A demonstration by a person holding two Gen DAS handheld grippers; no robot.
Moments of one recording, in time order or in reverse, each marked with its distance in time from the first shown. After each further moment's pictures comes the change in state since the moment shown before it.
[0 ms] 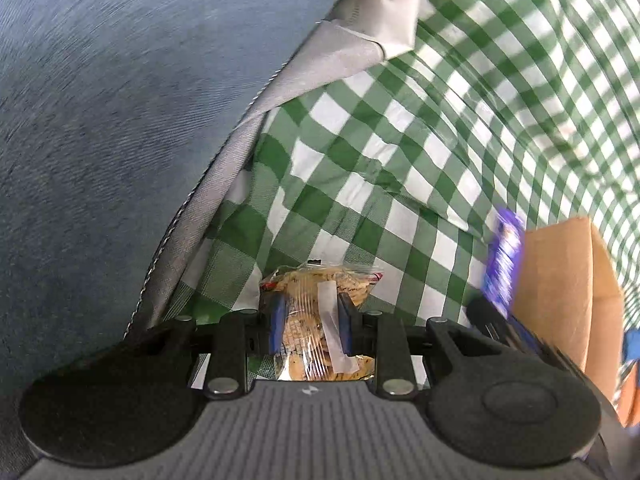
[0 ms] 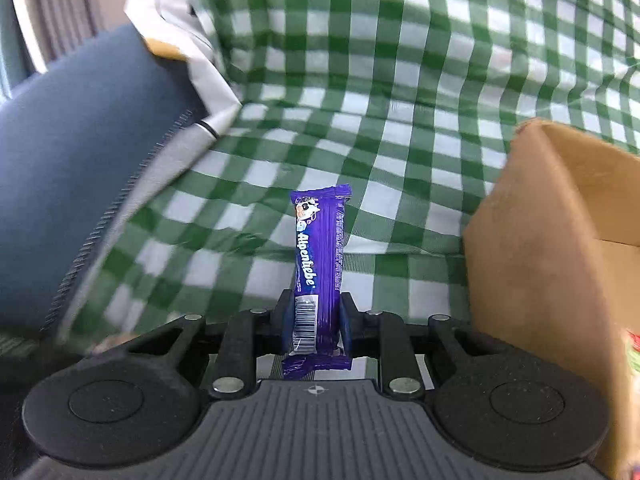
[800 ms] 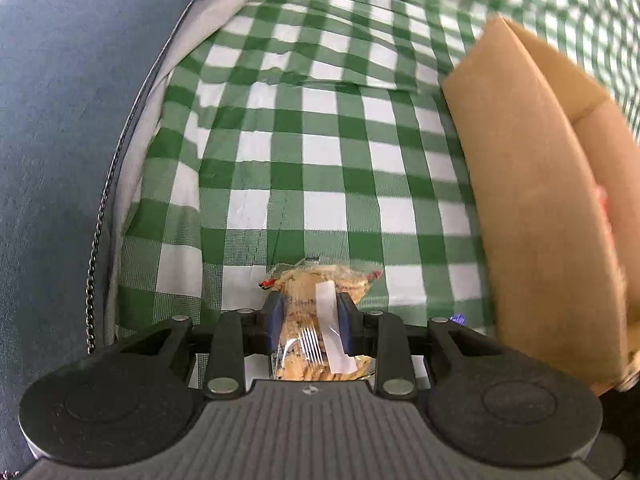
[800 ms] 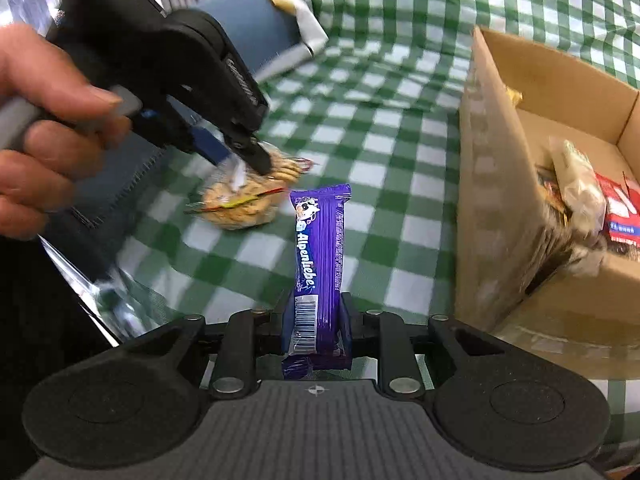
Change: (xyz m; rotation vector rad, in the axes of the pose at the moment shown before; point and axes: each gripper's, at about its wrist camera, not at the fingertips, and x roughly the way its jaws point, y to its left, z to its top) left arm -0.008 -0.059 -0.105 0.455 0.013 0.120; right arm -0.116 -0.025 -0.168 -0.099 0.068 0.146
